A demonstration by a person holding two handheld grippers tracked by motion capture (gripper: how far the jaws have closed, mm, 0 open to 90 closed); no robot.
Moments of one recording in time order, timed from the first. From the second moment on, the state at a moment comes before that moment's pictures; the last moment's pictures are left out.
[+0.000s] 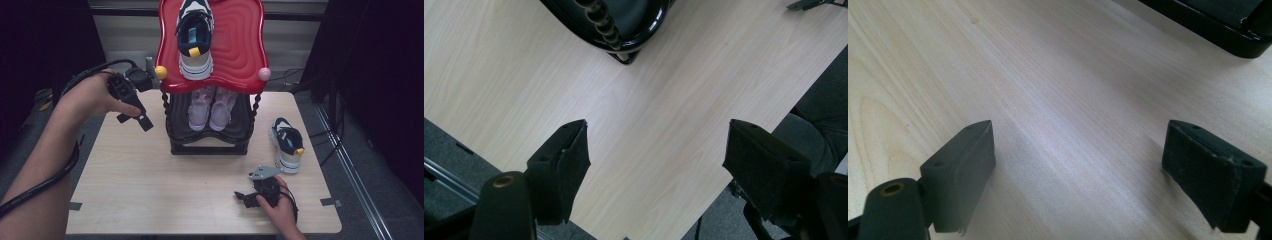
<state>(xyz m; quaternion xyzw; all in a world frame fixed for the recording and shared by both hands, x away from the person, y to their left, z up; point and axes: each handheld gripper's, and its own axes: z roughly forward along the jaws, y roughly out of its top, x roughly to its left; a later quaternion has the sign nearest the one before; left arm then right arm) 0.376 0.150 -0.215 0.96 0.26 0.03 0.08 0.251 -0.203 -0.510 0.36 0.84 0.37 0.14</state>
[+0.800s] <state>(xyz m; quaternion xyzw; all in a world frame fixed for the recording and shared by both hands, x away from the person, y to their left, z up) 0.366 0.141 -0.274 0.96 0.25 0.01 0.08 0.250 -0.202 -0.510 0.36 0.84 0.37 0.14</state>
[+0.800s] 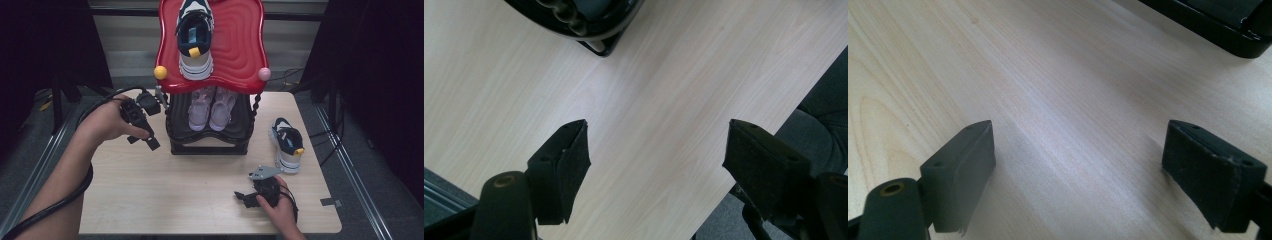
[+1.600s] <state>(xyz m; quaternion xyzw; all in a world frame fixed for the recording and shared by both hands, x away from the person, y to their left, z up) 0.368 0.139 -0.357 0.96 0.26 -0.04 0.05 0.251 -0.202 -0.510 0.36 0.84 0.37 0.14</state>
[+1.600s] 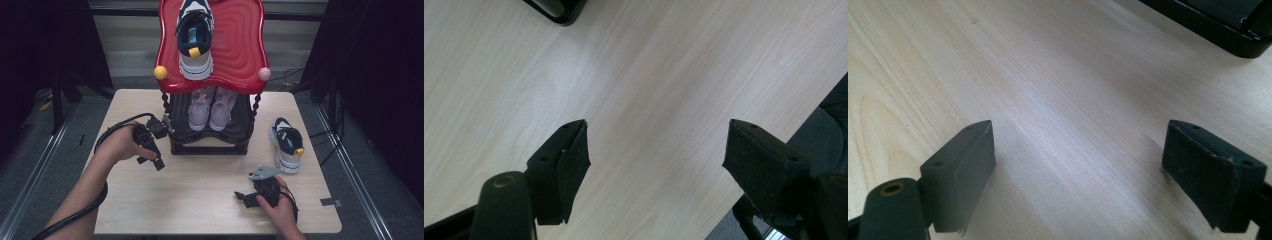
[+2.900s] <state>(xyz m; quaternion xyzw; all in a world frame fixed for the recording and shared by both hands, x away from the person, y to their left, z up) 0.363 0.165 -0.439 0.94 0.31 -0.02 0.15 0.249 -0.202 -0.510 0.37 0.84 0.37 0.14</state>
